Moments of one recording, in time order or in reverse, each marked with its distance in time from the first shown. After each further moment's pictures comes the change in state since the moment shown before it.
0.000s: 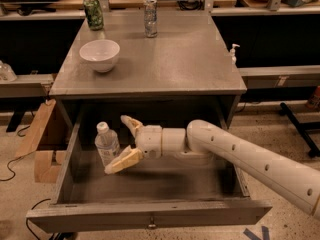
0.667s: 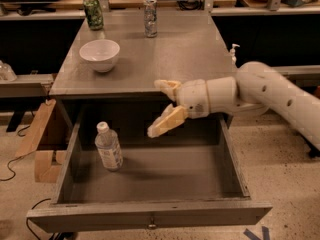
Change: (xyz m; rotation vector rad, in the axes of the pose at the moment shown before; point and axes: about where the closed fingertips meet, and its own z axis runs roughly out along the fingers) arm -0.112 -0.026 -0.116 -0.016 0.186 0.001
